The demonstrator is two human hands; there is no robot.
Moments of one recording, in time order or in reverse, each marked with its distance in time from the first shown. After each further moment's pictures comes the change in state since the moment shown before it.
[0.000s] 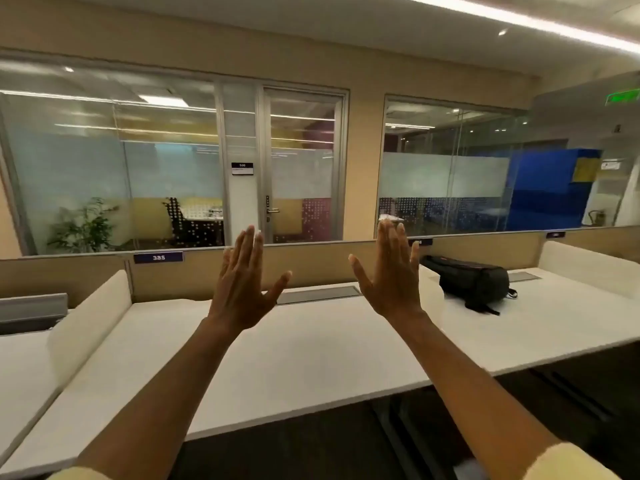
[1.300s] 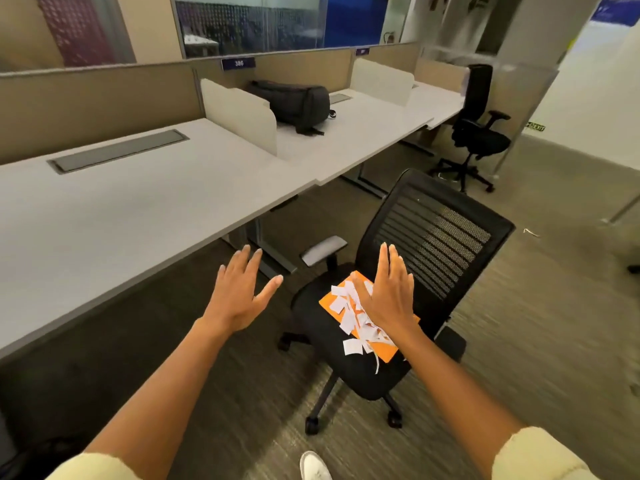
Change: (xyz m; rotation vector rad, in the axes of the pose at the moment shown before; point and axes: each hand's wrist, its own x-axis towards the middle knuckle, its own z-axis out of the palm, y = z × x) left_hand -0.232 0.141 0.188 -0.421 -0.805 0.197; right_hand -0.386 0.131 -0.093 -0.428 -0.448 0.815
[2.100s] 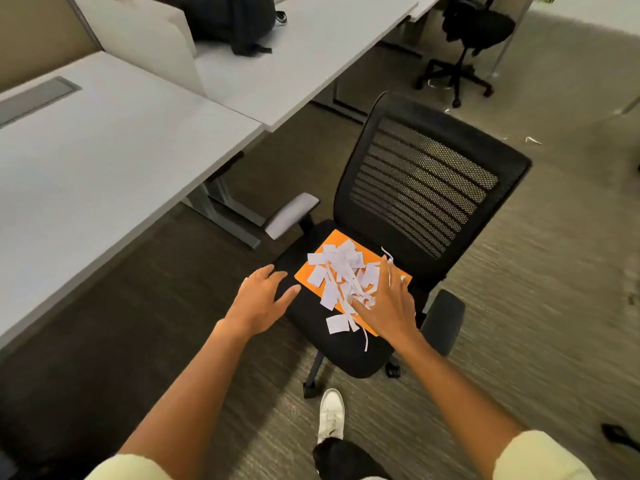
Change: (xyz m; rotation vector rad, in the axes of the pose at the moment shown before) left_hand 0.132 0.062 0.156 -0.001 -0.457 -0.031; right_hand 0.058 0.139 0.107 0.032 -0.332 0.275
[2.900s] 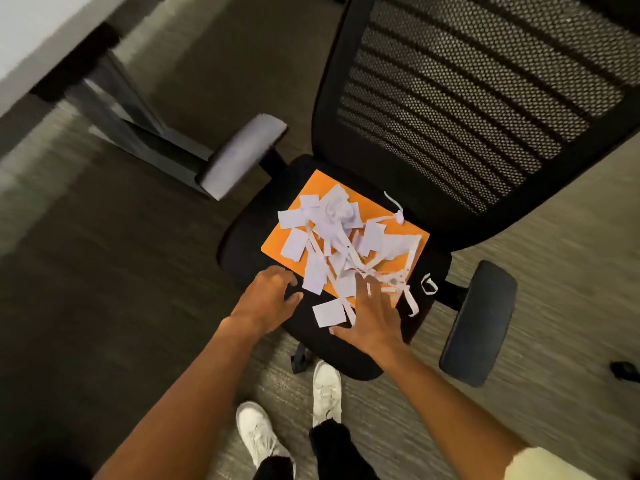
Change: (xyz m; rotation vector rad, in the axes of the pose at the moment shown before) left_hand 0.189 -0.045 0.182 -0.014 -0.276 0.034; right_hand 0.106 0.069 0.201 -0.132 -0.384 0.115
